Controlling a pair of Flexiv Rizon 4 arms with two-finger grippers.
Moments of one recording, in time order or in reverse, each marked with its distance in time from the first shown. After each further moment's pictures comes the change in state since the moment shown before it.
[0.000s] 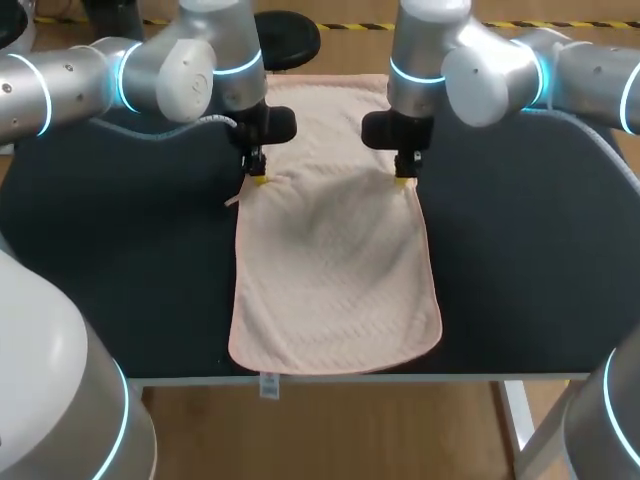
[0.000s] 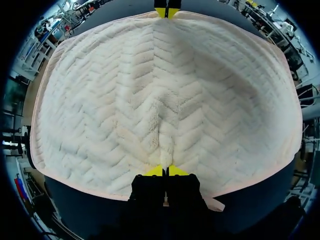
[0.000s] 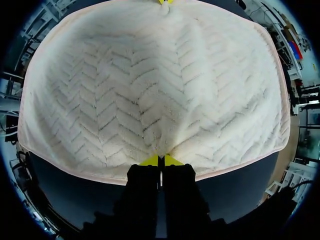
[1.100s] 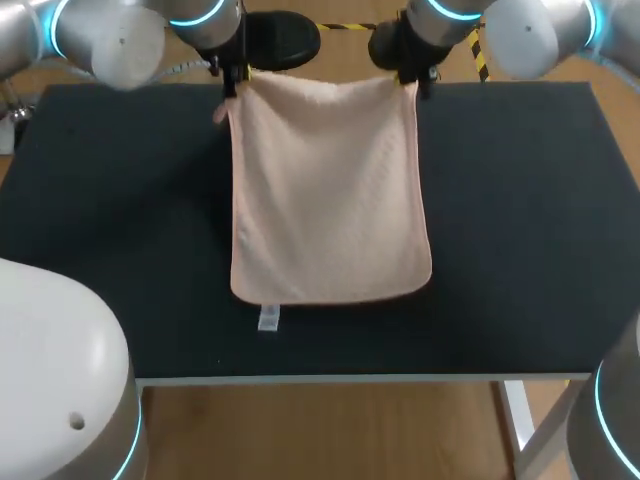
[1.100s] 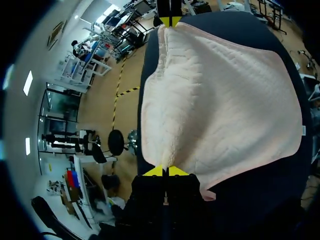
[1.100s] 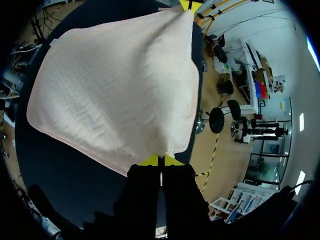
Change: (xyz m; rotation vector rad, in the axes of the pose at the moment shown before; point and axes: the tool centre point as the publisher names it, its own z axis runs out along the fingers) left arm -0.050 -0.008 -0.205 0.028 -0.559 0.036; right arm -0.077 0.023 -0.187 -0.097 -0.452 -0.234
